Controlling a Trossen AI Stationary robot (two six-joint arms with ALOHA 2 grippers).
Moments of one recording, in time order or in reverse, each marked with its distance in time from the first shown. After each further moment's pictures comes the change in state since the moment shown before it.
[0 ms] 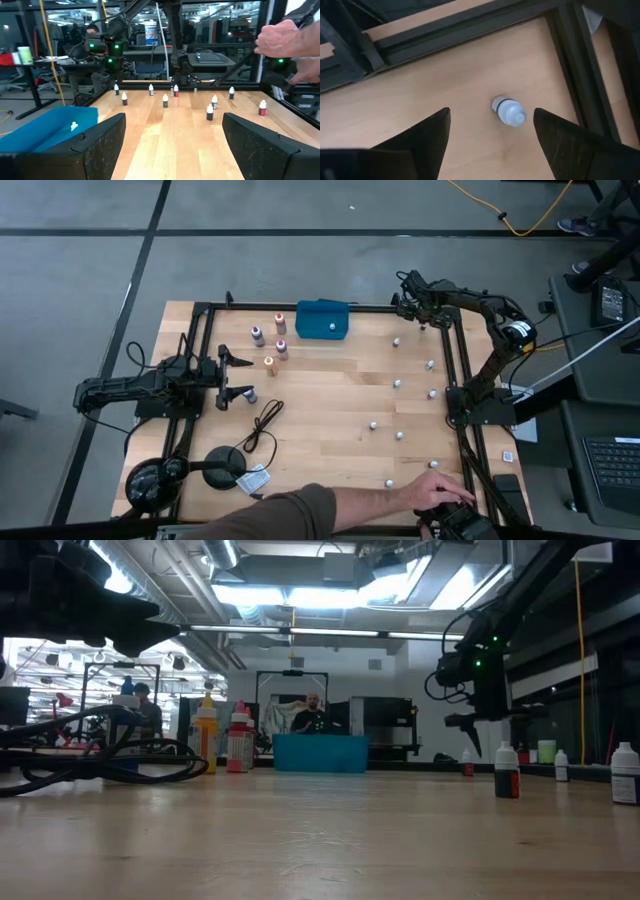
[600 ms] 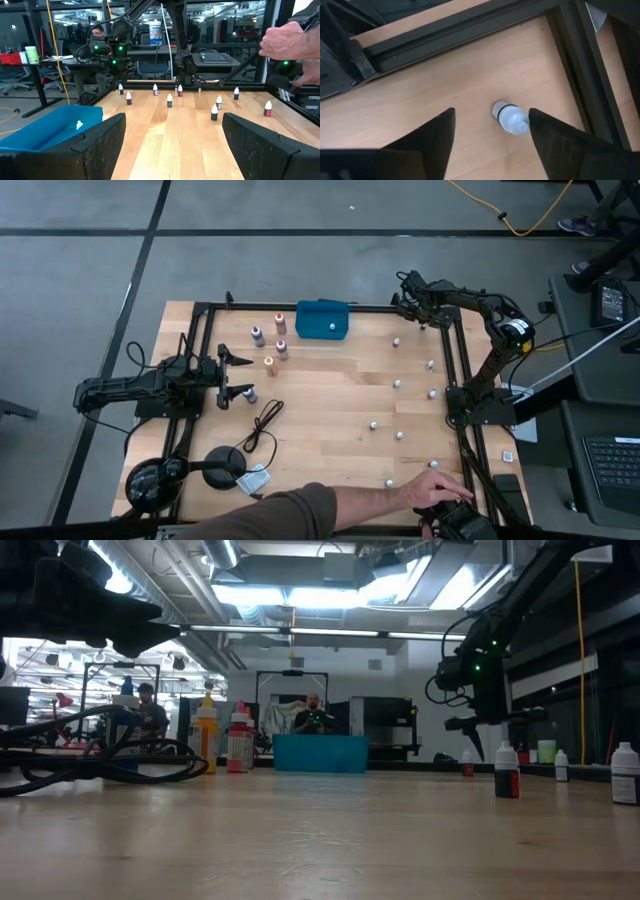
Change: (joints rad) left arm 0.000 0.000 0.000 -0.001 -0.022 0.000; right arm -0.007 0.022 0.000 0.018 0.002 0.017
